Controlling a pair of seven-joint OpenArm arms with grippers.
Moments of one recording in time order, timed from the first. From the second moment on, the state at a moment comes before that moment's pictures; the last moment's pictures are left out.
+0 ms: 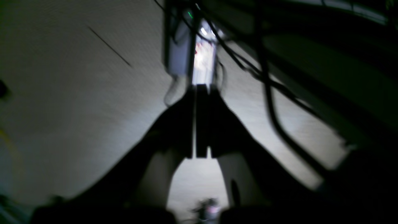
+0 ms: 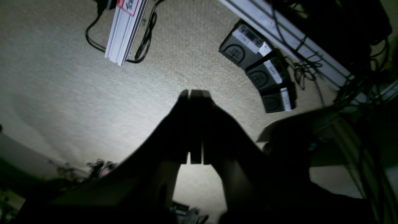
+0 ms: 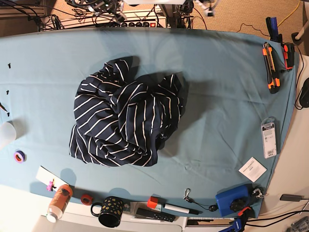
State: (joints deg) left arm 18.7 1.9 -6.3 30.4 1.0 -9.2 4.8; right arm -13.0 14.4 -22.5 31.9 -6.5 16.0 -13.5
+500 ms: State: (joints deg) left arm 31.6 -4.3 -6.1 50.6 -4.4 -6.4 4.9; right arm -28.4 27.4 -22.4 59.4 1.1 15.8 -16.2
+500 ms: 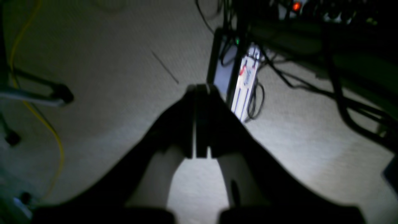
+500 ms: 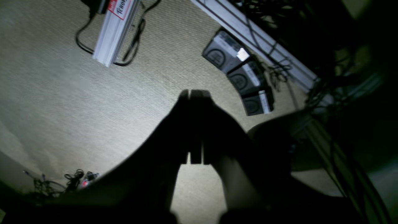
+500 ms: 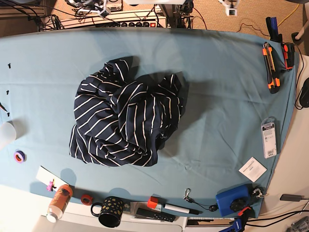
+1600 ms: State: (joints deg) left arm 68.4 -8.5 -21.5 125.0 -21.8 -6.4 36.5; right arm -57.3 31.8 11.6 120.3 26.0 20.9 -39.6
